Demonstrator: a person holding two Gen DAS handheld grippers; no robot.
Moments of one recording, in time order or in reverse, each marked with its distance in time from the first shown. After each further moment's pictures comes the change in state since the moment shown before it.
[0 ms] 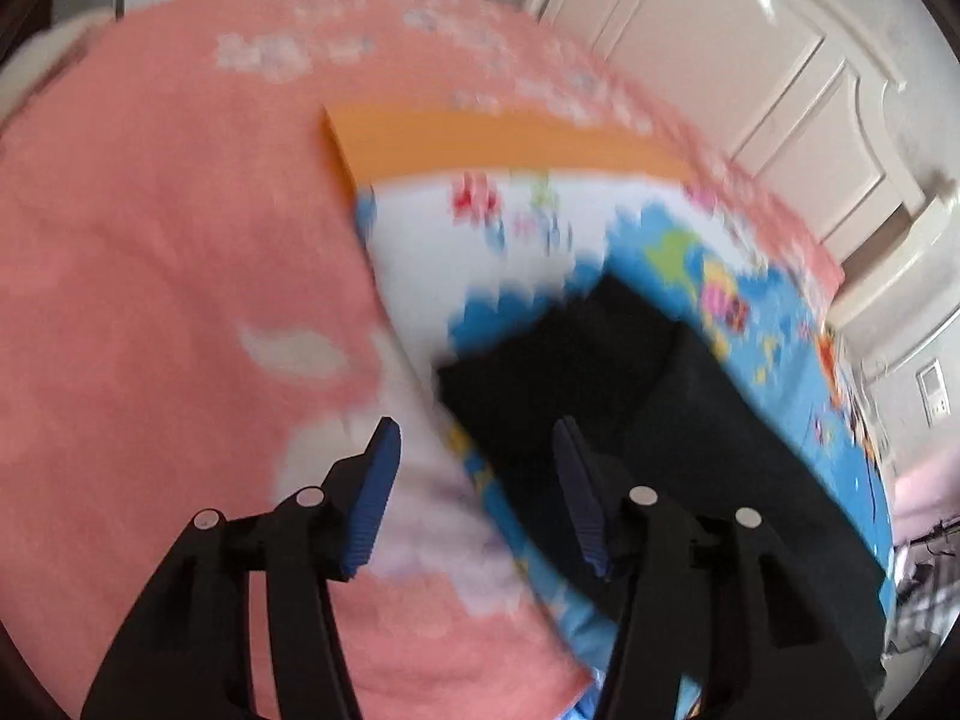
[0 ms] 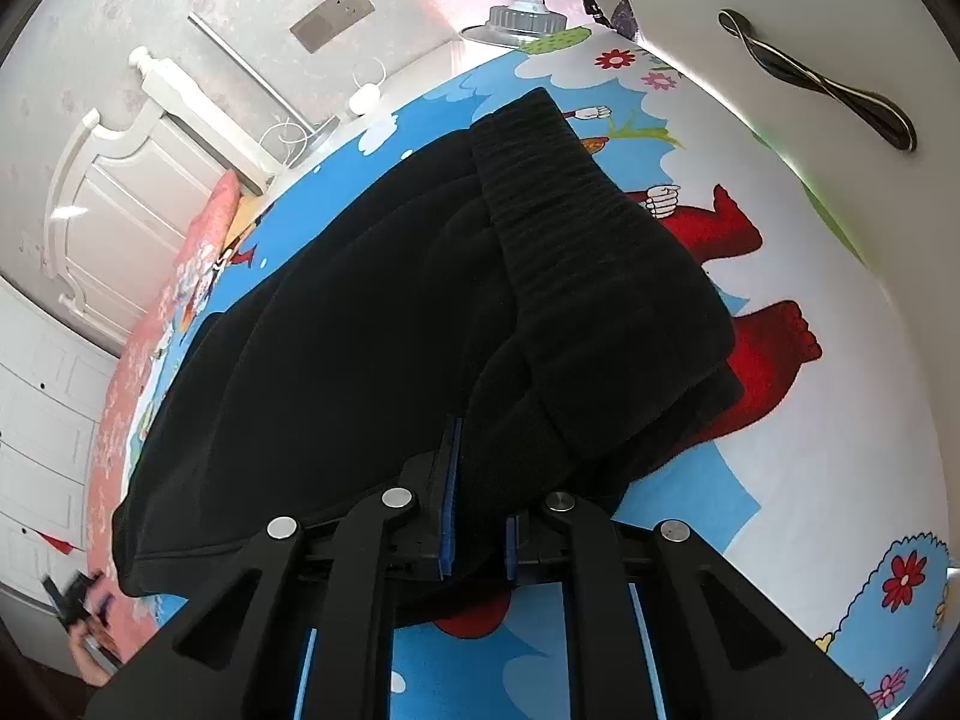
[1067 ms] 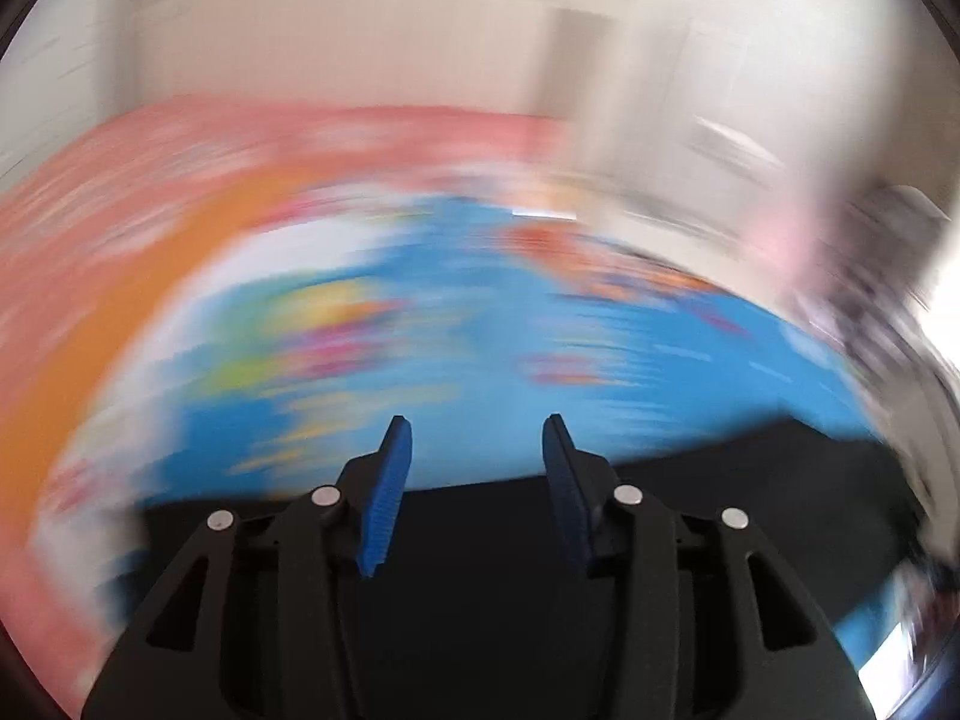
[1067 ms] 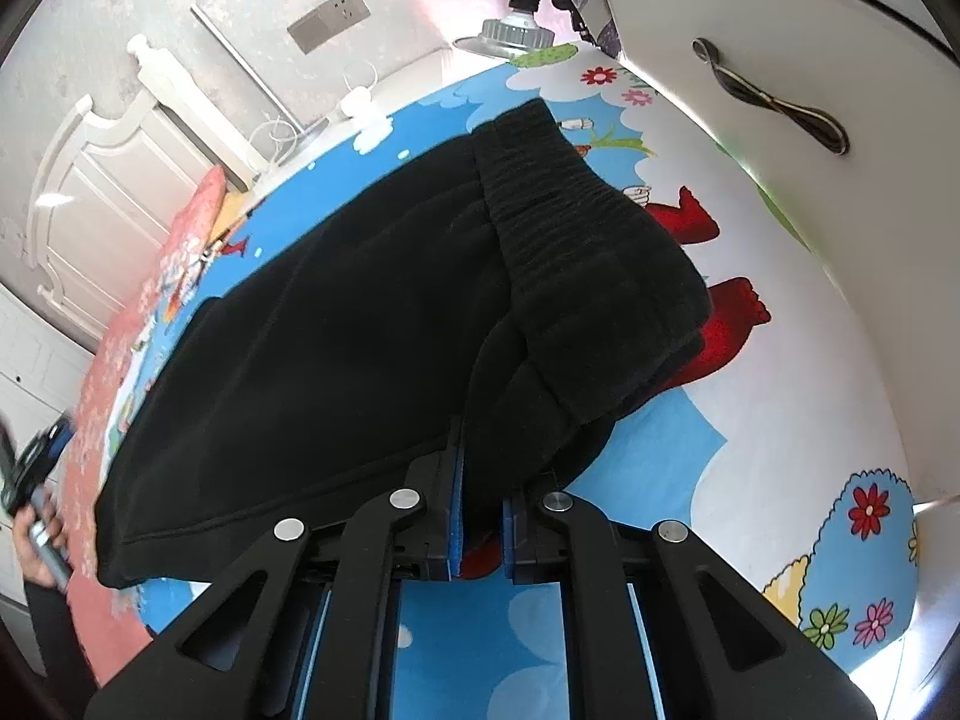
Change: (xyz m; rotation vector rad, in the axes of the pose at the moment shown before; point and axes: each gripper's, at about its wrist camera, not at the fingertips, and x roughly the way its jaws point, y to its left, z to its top) left arm 0.011 -0.278 -0.013 0.782 0.090 -0.481; right arm -0.028 0.014 -0.019 -0.010 -0.031 -0.065
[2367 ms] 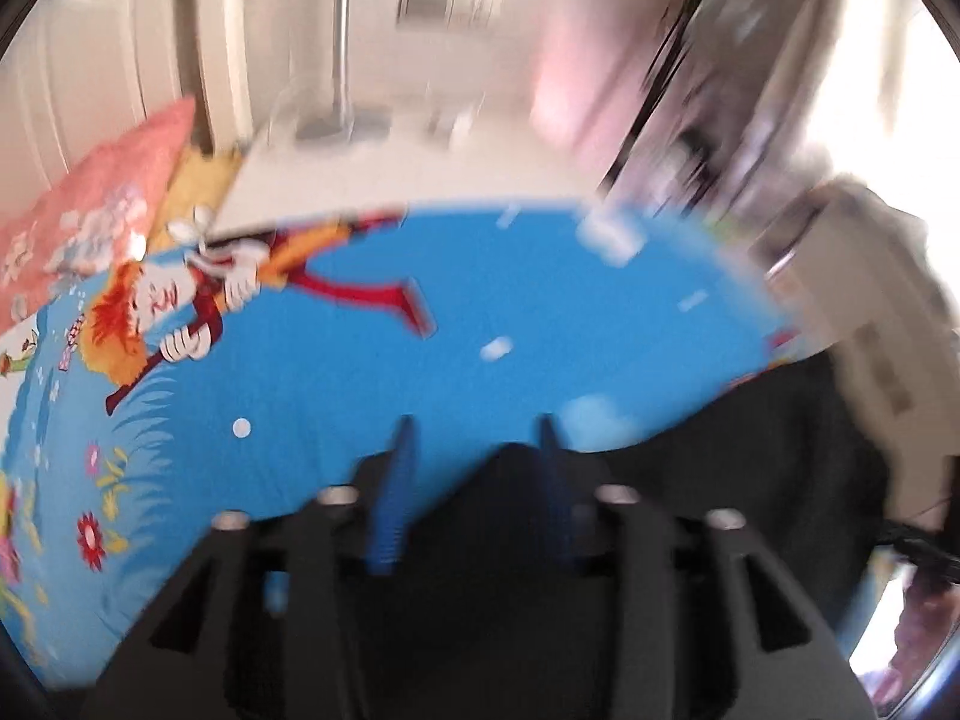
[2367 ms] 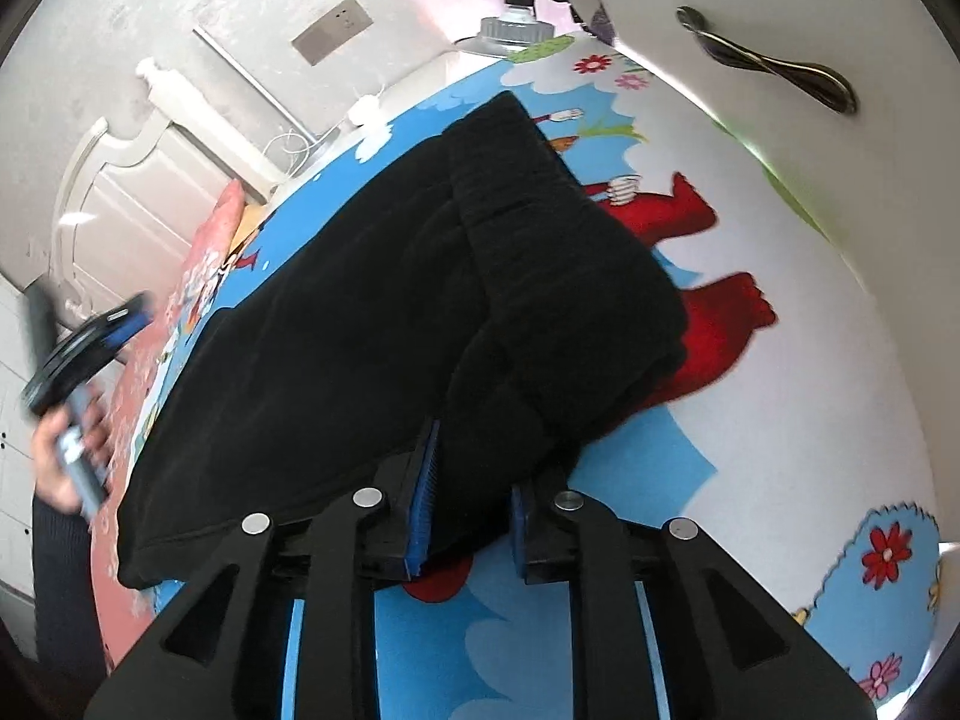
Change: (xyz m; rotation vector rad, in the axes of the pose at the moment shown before) left arm 0.140 -0.246 0.046 0.306 0.126 -0.229; right arm 0.013 -0.027 0.002 0.017 -0.008 0.074
